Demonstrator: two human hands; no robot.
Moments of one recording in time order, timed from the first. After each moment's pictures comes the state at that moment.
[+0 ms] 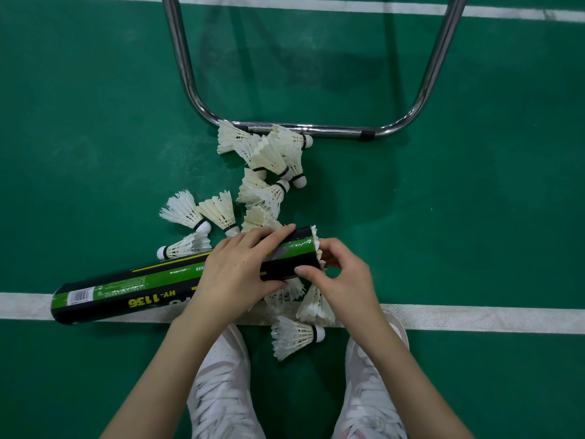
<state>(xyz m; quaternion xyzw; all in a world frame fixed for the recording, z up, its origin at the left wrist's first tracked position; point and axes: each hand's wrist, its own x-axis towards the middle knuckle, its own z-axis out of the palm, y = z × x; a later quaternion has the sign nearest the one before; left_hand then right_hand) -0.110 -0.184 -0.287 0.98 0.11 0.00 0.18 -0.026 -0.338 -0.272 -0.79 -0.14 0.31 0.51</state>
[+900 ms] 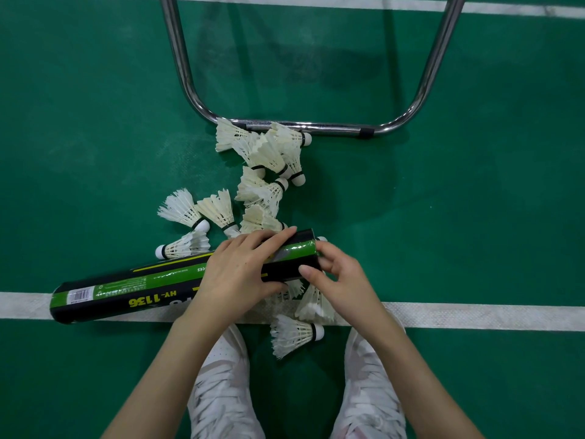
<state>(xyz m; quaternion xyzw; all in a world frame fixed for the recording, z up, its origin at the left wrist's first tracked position) -0.111 -0.188 -0.292 0.98 0.12 -0.03 0.18 -0.022 -0.346 -0.280 -0.69 -0.17 0.41 0.57</state>
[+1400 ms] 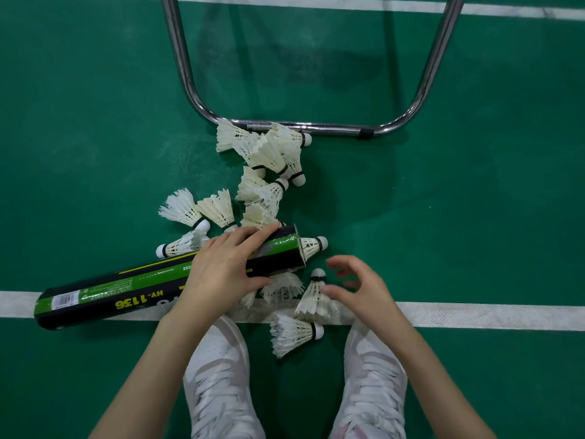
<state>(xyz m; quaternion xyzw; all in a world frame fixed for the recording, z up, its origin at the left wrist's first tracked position) -0.120 -0.174 -0.292 0.97 0.14 -0.04 0.18 -0.010 -0.385 -0.312 -0.80 -0.14 0.39 0.43</state>
